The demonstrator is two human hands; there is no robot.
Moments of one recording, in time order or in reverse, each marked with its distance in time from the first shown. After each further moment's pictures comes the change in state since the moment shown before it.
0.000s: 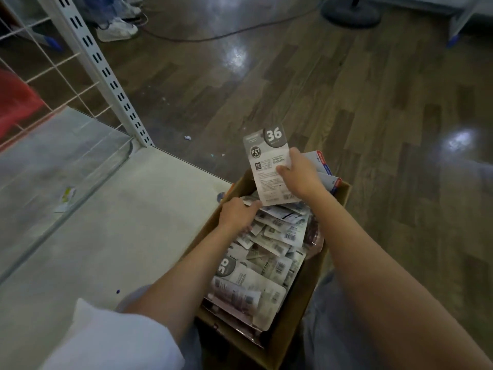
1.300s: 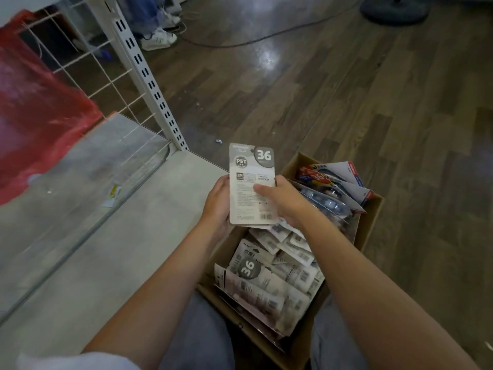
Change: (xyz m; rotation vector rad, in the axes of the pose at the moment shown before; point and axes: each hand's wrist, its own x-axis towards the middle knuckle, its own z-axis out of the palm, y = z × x) left_hand -0.036 -0.005 -0.079 -0.919 0.196 0.048; right_hand -0.017 -0.043 0.059 0.711 -0.385 0.199
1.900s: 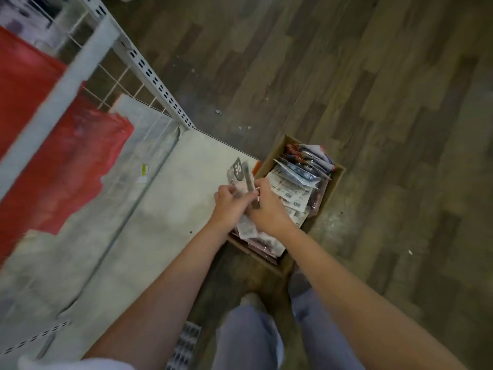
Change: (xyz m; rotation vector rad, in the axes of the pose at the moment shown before) left_hand -0.141 0.138 0.013 0.603 -0.063 -0.299; right_hand -0.181 -0.114 0.032 -0.426 -0.021 -0.046
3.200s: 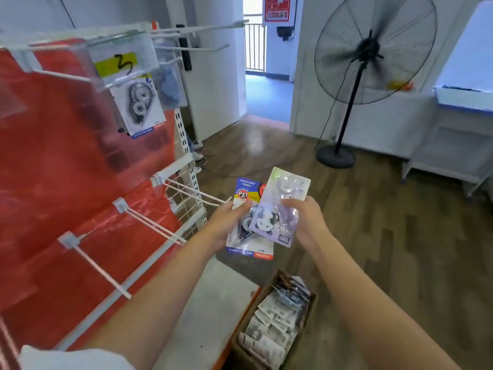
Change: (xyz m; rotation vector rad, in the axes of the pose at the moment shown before) left_hand -0.322 0.240 -0.204 -0.497 -0.238 0.514; right_hand -0.238 -0.361 -0.141 0.824 0.303 -0.219
